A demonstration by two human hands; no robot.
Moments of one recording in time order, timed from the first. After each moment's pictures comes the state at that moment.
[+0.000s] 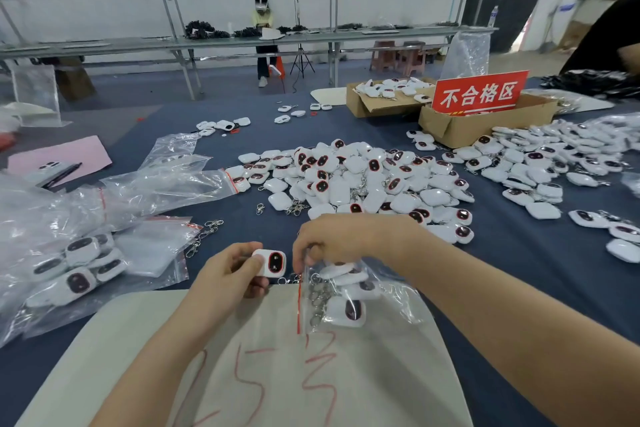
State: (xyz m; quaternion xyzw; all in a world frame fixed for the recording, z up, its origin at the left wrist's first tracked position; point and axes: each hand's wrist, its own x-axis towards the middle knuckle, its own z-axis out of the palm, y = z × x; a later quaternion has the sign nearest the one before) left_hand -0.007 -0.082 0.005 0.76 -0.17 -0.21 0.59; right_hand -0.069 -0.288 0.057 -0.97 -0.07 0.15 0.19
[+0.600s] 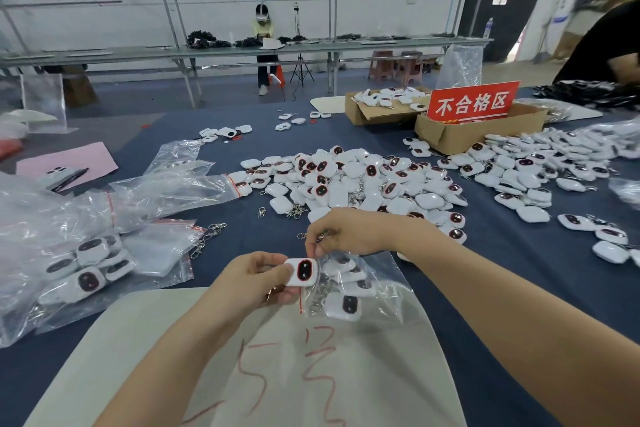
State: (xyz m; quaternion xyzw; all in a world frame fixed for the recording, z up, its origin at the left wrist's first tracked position) left_hand -0.028 -0.090 0.018 0.71 -0.17 -0.33 0.60; right_hand -0.083 -0.306 0.055 -0.94 -0.02 0.08 0.32
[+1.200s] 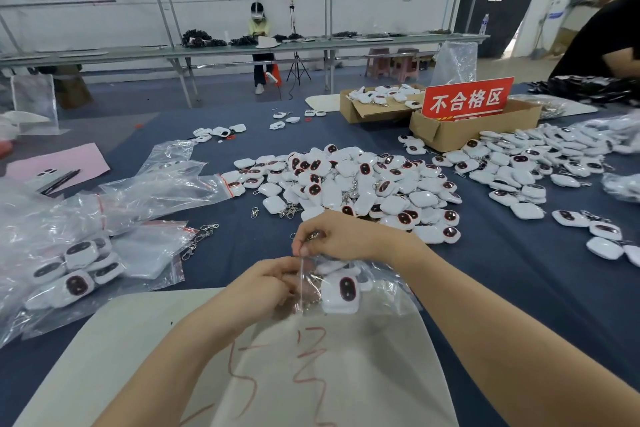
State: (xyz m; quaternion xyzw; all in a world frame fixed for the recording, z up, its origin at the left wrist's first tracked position) left_hand -0.043 -0.111 0.028 0.75 -0.27 -0.38 0.47; right_hand -0.087 -0.299 0.041 -0.91 0.00 0.01 0.41
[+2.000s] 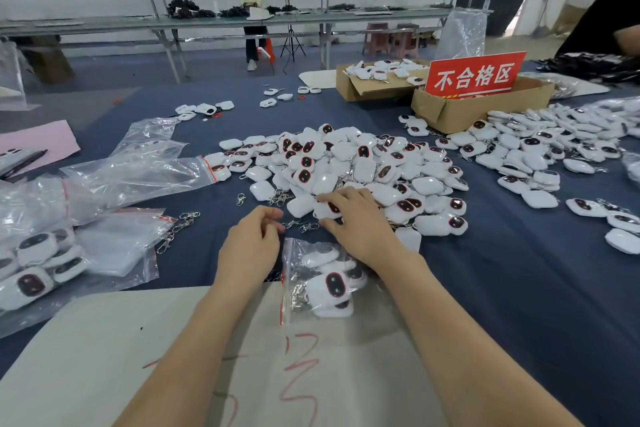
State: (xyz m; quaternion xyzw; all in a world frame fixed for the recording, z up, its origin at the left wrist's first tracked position) left_hand 0.010 -0.160 -0.013 0.86 -0.26 -0.04 0.44; right_hand -0.079 -0.333 -0.018 -0.95 0.18 -0.17 0.20
